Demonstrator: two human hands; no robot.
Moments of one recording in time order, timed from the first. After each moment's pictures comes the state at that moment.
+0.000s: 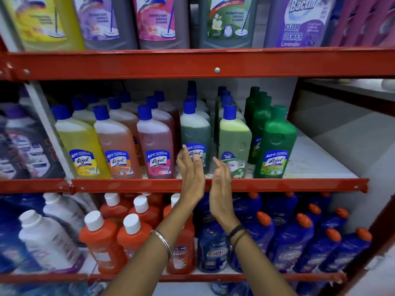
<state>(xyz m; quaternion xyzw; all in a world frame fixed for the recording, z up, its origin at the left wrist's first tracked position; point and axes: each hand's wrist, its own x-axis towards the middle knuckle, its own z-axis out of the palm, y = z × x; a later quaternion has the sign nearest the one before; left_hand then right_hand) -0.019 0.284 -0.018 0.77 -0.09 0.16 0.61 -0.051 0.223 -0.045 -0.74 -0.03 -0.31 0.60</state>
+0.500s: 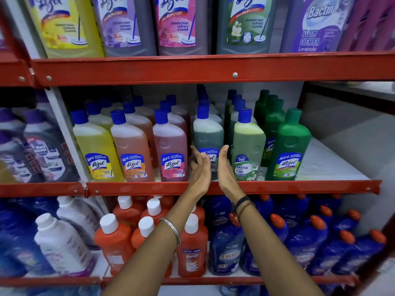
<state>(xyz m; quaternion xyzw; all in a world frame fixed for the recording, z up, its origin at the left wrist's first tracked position) 0.005 0.309 -0.011 0.79 -0.11 0.03 0.60 -0.015 0.237 0.004 -0.75 0.04 -0.14 0.65</state>
